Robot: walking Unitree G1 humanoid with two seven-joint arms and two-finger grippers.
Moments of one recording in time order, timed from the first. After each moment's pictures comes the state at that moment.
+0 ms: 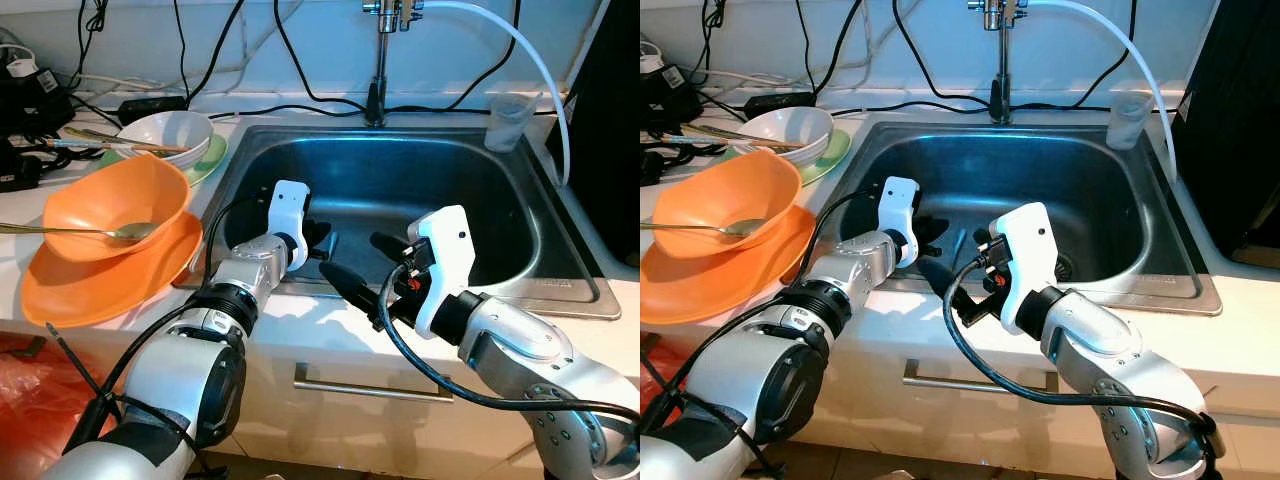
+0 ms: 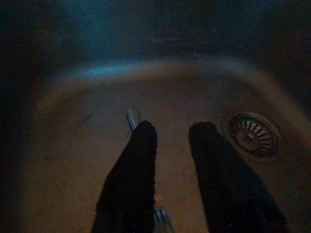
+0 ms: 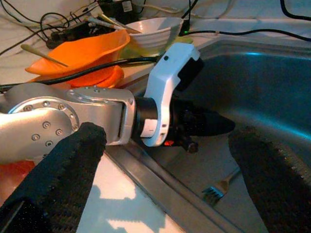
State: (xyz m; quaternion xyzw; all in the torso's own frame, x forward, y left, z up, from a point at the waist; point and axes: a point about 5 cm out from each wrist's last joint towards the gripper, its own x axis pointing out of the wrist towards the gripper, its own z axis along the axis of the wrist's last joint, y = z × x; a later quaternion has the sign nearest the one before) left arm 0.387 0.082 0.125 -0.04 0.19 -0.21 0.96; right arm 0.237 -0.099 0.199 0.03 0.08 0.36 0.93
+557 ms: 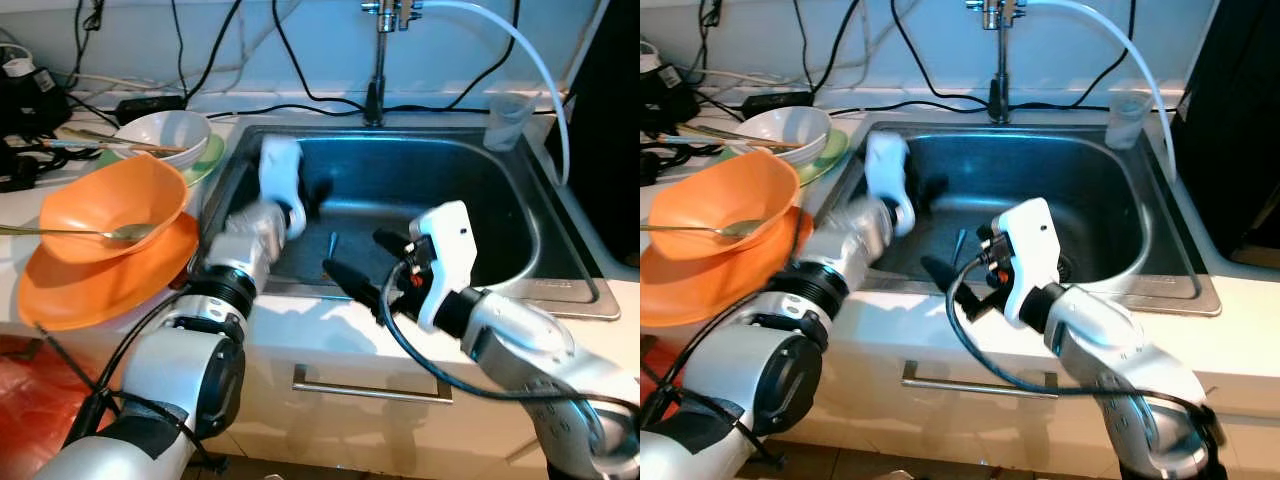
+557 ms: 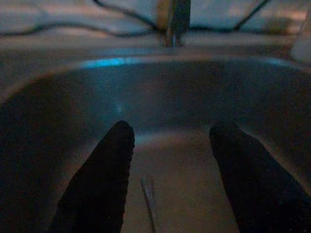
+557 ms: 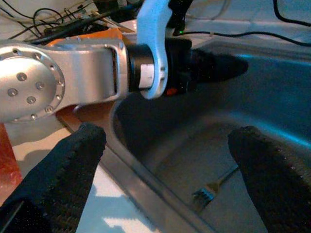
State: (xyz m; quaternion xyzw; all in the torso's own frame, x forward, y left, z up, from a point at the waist) left arm 0.405 0.086 0.181 -0.05 0.08 -0.18 0.98; right arm 0.245 -0.101 0.200 0.01 0.07 0.36 0.93
